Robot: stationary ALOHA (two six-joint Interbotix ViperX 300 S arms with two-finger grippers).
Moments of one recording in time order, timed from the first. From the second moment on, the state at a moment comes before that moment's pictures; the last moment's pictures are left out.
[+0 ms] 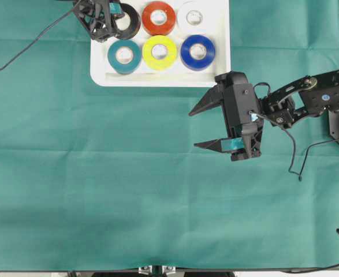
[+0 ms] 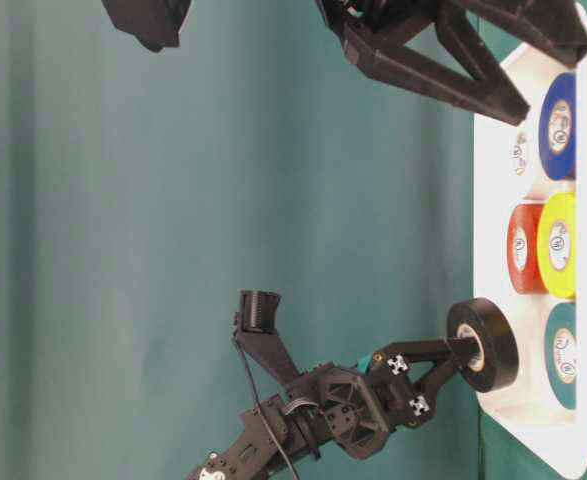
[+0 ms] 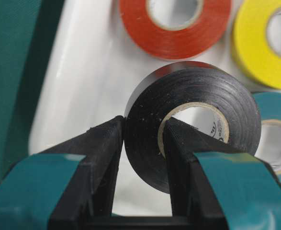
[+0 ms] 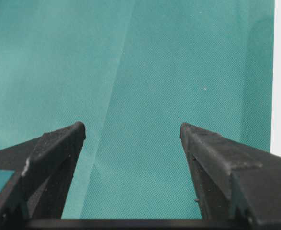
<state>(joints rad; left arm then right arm) 0.51 0.09 0.49 -0.02 0.39 0.26 0.05 -0.18 0.88 -0.86 -0.15 0.94</state>
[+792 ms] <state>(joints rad) 0.56 0.12 0.47 -0.02 0.39 0.29 0.05 -0.18 0.88 -0.86 -0.15 0.94</state>
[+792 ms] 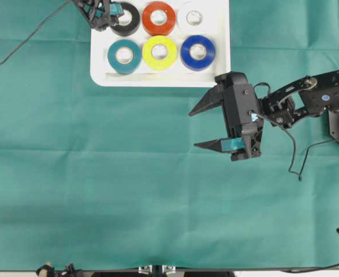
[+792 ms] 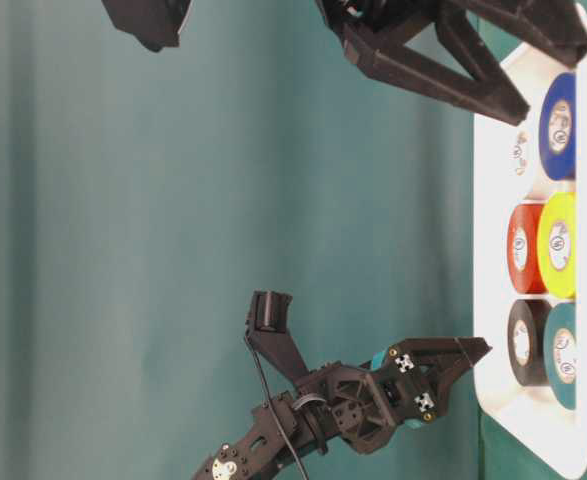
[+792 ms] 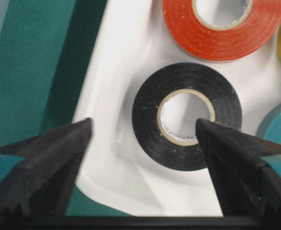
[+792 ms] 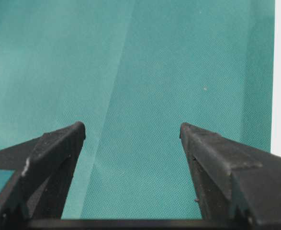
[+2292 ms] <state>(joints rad) 0.00 -0.10 0.67 -0.02 0.39 0.10 0.05 -0.18 0.88 -0.86 -0.14 0.94</state>
